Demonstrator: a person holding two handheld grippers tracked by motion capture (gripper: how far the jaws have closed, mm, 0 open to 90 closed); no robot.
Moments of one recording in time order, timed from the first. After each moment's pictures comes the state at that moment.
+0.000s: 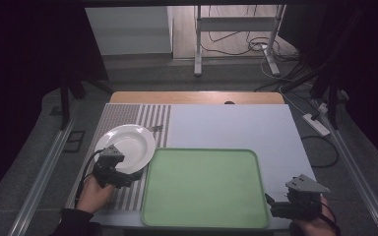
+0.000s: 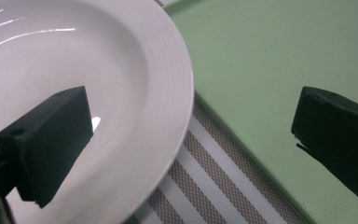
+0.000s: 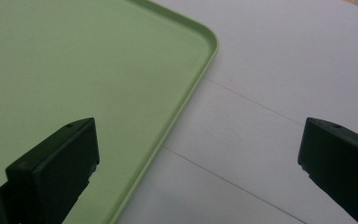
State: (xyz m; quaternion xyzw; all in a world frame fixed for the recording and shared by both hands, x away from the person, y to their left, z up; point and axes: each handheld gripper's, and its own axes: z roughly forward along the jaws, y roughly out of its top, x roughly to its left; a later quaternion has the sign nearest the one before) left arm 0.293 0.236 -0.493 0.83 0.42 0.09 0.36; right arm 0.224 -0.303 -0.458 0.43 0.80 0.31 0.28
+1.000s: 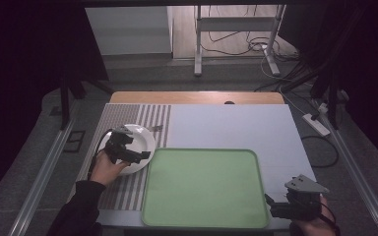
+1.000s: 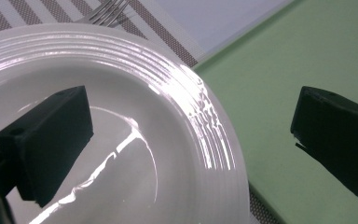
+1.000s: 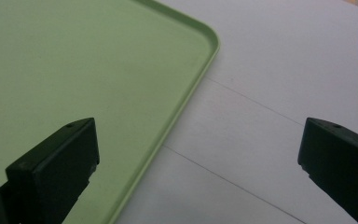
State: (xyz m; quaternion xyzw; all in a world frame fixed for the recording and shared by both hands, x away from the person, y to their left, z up) left arm 0.364 0.225 -0.487 0.83 0.42 0.07 0.36; right arm 0.224 -0.302 -0.458 0.42 0.81 0.30 0.28
